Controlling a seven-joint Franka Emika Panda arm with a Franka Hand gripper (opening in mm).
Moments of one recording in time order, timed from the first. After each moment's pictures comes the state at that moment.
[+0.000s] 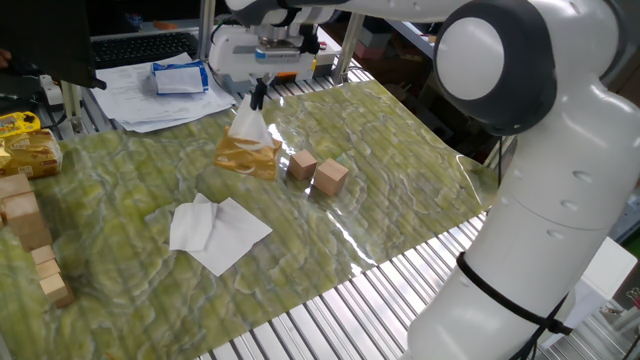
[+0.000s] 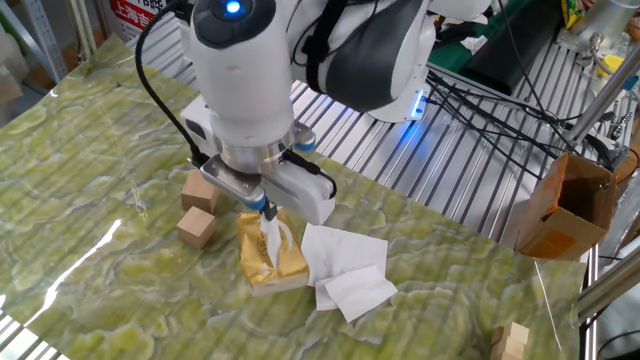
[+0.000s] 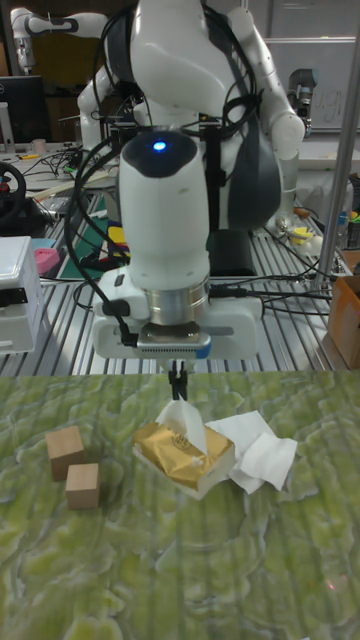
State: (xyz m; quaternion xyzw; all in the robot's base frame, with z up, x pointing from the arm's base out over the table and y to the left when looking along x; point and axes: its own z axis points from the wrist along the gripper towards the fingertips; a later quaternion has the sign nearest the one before) arm 0.588 0.011 0.285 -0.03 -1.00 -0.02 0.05
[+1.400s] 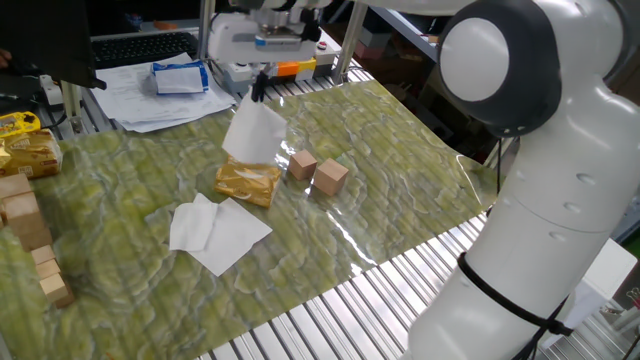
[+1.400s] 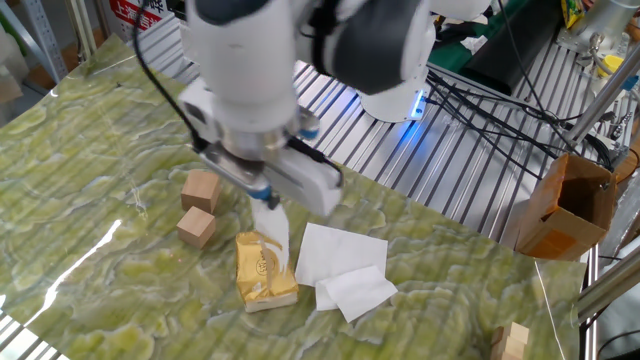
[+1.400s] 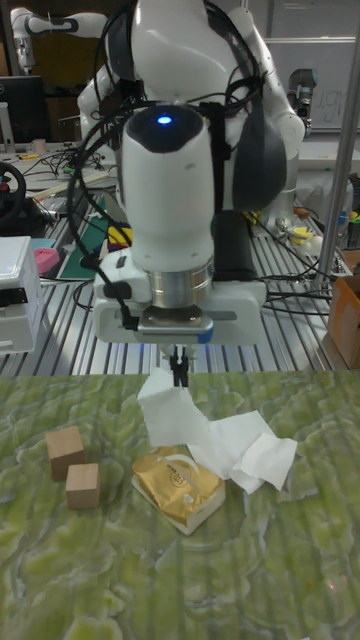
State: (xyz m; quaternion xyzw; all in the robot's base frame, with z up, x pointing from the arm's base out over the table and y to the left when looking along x) arm 0.586 0.016 0.305 -0.04 -1.00 -0.02 0.06
